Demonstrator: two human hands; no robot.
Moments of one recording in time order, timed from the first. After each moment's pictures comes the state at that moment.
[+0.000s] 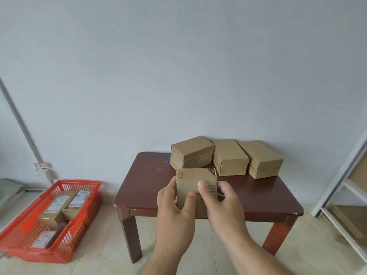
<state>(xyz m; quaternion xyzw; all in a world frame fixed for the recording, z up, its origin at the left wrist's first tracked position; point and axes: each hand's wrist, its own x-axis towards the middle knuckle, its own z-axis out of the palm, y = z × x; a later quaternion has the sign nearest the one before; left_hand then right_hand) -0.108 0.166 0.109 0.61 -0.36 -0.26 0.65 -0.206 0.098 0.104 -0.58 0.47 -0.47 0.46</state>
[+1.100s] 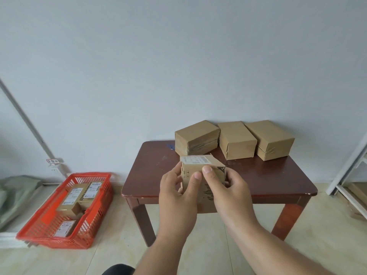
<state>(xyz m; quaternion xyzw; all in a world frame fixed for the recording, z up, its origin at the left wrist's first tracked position) -0.110 0.154 0.103 0.61 -0.33 -0.26 0.67 -0.212 0.097 0.100 -0.53 0.42 -0.50 0.54</state>
